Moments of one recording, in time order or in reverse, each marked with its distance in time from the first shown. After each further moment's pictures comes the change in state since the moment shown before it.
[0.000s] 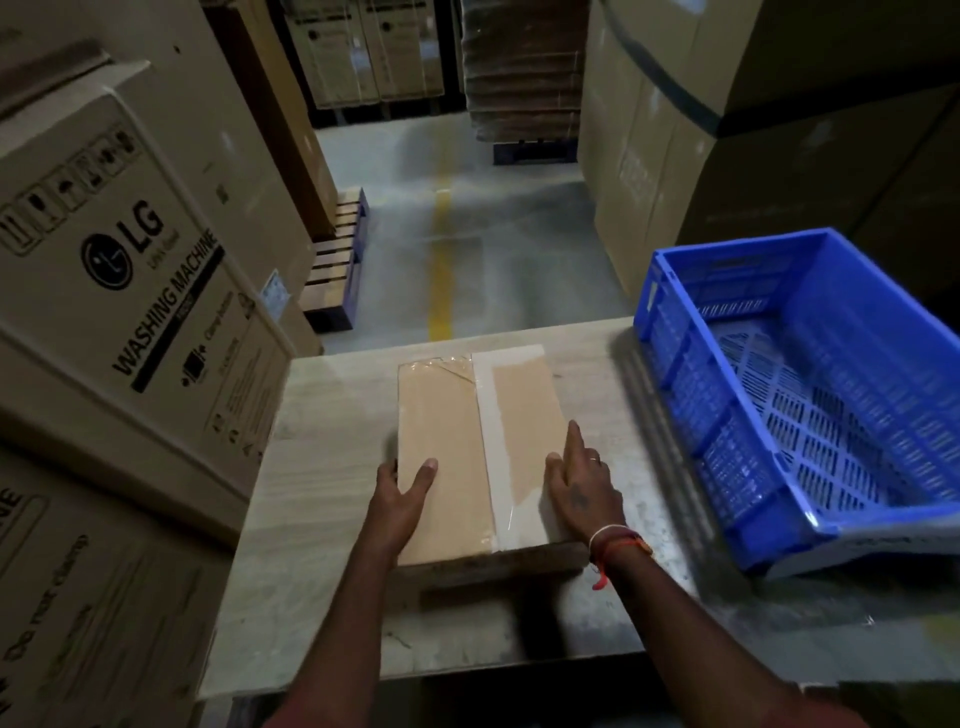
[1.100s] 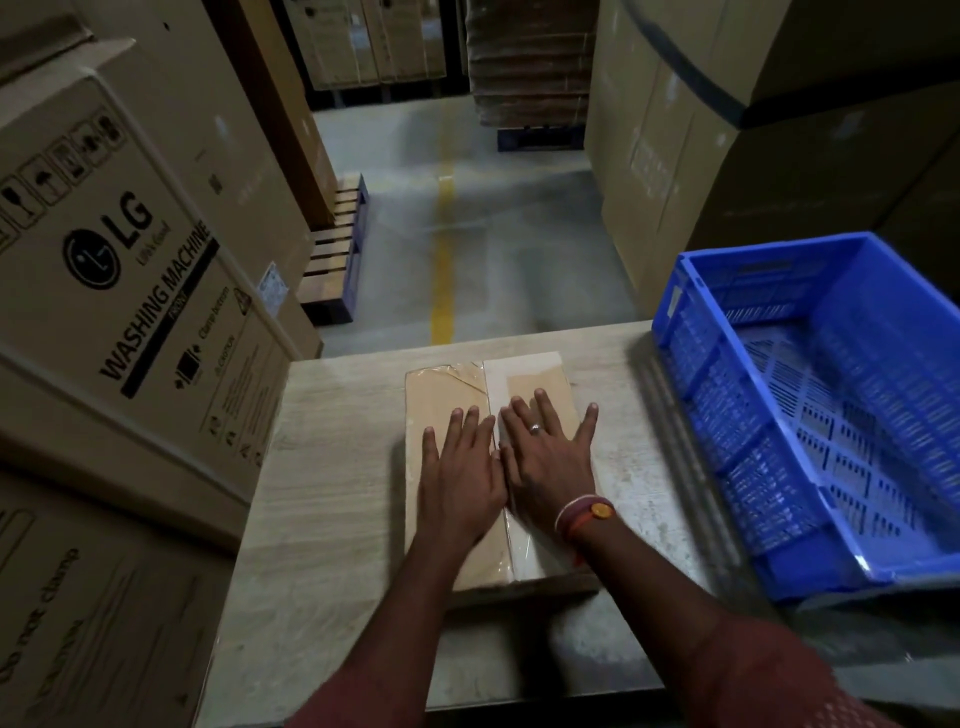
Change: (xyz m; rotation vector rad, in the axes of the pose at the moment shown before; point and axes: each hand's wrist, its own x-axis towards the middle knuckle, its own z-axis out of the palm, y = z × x) left_hand 0.038 0.041 0.062 1.043 0.098 0.677; right_hand 0.056 -0.060 0.021 -0.597 0.053 -0.435
